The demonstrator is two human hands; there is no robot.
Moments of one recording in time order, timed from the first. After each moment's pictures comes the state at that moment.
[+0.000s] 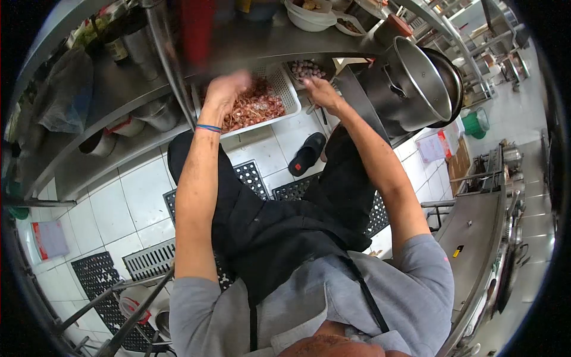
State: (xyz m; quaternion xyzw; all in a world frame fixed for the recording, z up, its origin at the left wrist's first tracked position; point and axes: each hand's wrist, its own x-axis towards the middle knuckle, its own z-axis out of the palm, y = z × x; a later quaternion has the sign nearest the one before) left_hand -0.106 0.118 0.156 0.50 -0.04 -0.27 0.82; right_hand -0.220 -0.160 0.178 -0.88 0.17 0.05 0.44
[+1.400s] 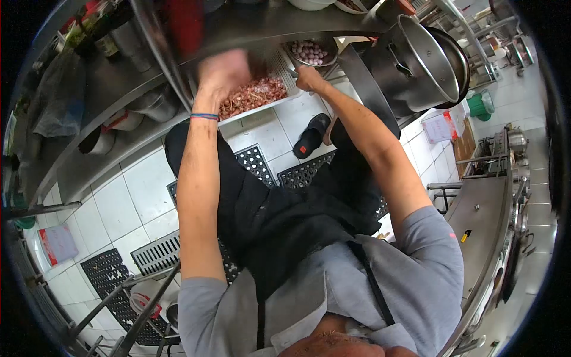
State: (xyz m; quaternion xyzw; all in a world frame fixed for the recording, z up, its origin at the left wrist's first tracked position) left_hand -0.091 0.126 0.142 0.60 -0.16 -0.26 0.73; right_hand -0.168 -0.172 0.085 -0.98 0.14 0.09 0.09
